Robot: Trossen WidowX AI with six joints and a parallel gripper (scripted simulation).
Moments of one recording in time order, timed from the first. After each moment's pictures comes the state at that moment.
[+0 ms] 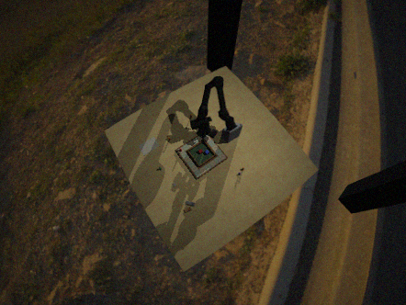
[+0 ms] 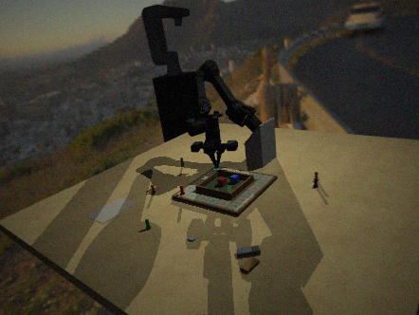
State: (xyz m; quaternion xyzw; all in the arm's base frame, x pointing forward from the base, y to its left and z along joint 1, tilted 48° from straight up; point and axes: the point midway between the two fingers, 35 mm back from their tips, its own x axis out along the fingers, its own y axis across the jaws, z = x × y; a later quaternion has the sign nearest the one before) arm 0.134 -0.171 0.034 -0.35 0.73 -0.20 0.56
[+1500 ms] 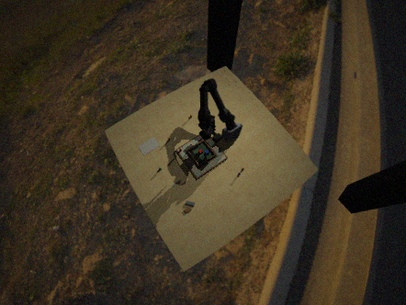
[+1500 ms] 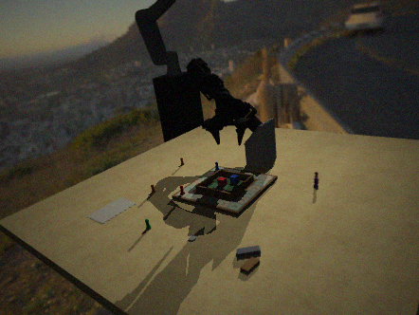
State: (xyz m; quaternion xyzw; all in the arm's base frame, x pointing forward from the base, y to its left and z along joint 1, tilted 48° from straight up) arm 0.174 -0.040 0.042 -0.25 0.69 -0.29 0.61
